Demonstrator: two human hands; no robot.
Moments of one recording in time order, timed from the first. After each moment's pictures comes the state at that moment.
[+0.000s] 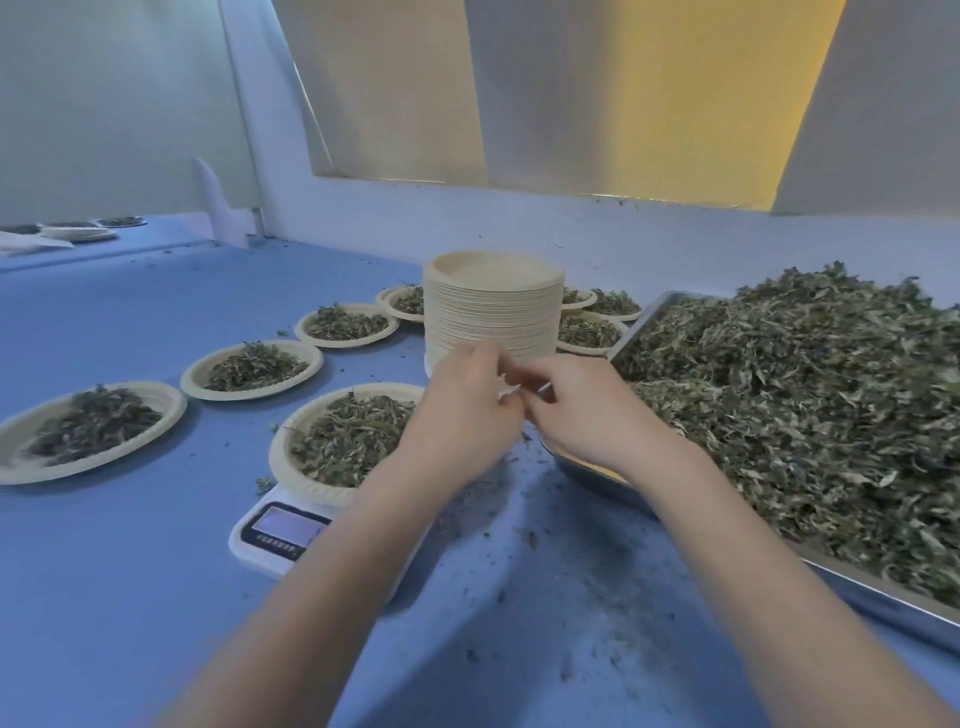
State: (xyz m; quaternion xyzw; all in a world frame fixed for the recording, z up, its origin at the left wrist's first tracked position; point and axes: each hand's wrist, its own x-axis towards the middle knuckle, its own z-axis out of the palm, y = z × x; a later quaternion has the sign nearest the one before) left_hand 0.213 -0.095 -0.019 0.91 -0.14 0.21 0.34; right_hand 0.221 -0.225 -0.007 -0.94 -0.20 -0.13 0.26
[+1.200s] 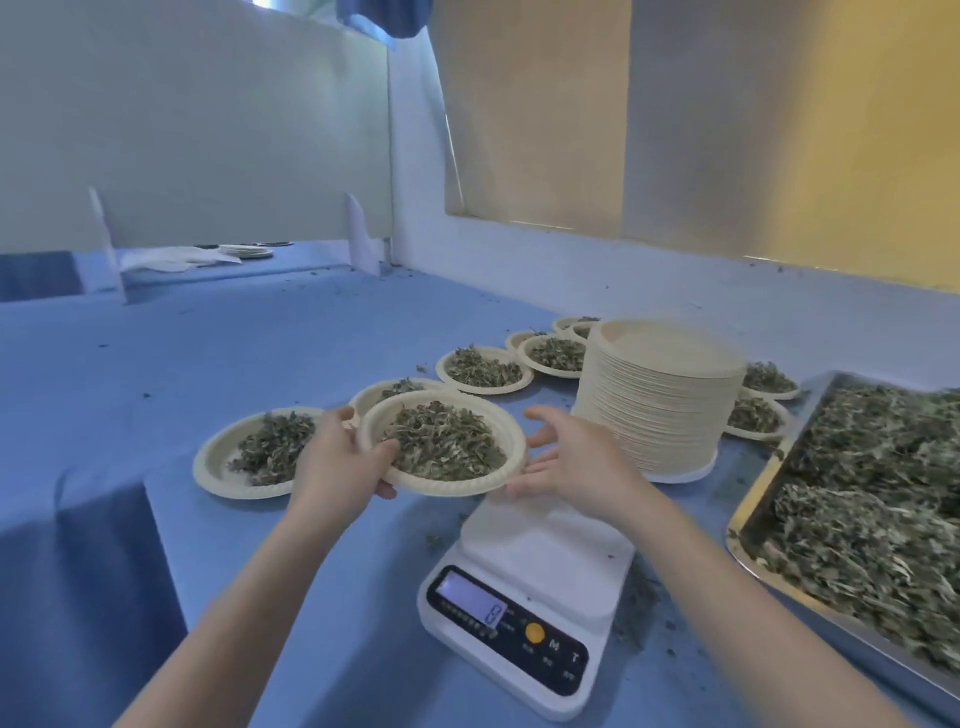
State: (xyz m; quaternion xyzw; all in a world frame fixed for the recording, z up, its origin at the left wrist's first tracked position) left_hand 0.206 0.124 -0.034 0.80 0.19 0.21 0.53; right_hand 0.267 -0.084 -0.011 -0.89 -0.21 0.04 0.40
